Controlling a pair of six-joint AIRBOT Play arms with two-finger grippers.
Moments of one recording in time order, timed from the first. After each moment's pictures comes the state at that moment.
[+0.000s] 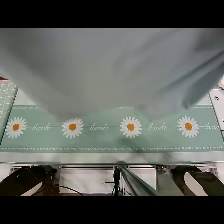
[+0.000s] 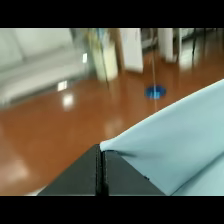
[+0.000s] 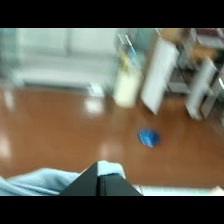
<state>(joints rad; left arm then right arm) -0.63 -0.81 2.04 1.81 -1.35 -1.50 -0.10 -0.88 2.04 -1.59 1.29 1.47</state>
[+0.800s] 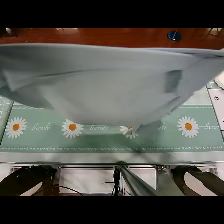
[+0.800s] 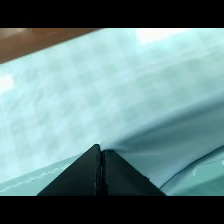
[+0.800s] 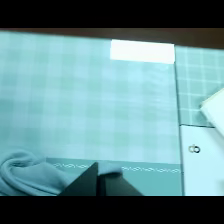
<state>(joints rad) -0.62 -0.87 1.79 1.88 -1.61 -1.64 -0.10 -1.10 2.04 -1.56 1.72 1.45</state>
